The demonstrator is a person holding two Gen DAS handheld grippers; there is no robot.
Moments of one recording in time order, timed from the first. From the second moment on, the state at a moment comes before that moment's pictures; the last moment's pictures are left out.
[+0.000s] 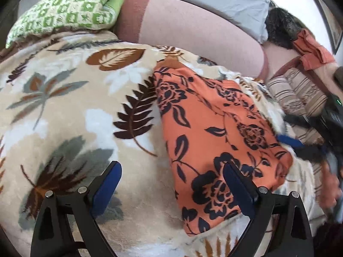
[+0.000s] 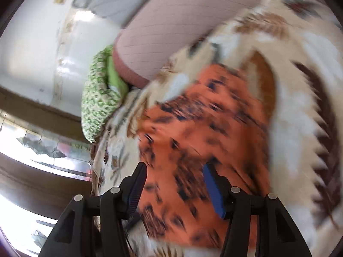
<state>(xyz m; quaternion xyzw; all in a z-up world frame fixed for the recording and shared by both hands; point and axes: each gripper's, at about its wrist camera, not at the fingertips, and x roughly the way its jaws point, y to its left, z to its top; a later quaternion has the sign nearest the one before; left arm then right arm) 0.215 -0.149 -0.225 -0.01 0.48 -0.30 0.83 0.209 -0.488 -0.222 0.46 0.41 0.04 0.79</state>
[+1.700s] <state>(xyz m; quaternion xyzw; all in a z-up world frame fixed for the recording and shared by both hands) 0.233 -0.155 -0.199 0.06 0.40 -0.17 0.90 0.296 -0.415 -0.236 0.38 0.41 0.09 0.83</state>
